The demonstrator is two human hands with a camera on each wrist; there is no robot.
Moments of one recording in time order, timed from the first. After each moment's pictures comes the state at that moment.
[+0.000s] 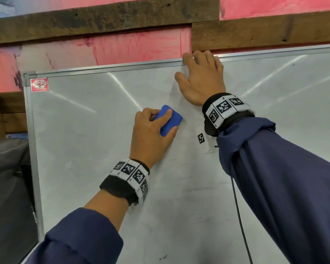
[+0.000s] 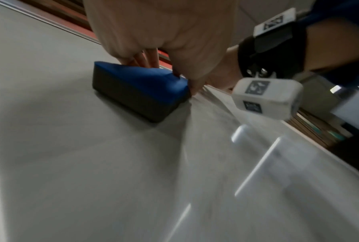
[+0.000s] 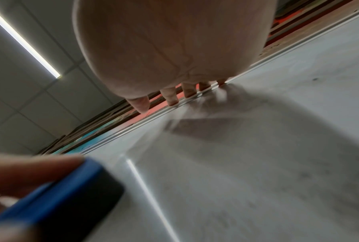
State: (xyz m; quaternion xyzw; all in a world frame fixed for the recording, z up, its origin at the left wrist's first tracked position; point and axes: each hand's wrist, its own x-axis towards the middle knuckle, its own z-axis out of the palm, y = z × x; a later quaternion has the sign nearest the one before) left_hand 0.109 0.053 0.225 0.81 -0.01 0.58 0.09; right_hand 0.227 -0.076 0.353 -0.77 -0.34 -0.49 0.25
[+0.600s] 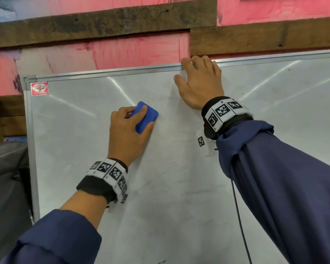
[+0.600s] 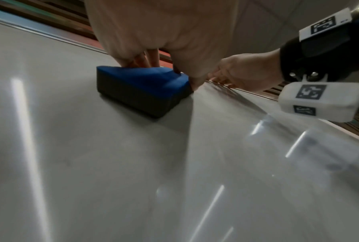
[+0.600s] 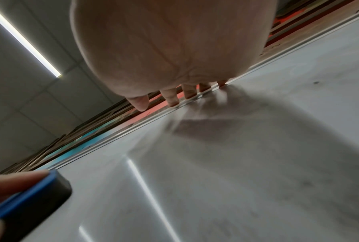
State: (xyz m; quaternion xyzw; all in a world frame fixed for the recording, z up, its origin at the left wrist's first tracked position) left_hand 0.088 0.095 0.240 0.79 0.03 0.60 0.09; right_hand 0.224 -0.079 0.355 -0.77 -0.34 -0.49 0.24
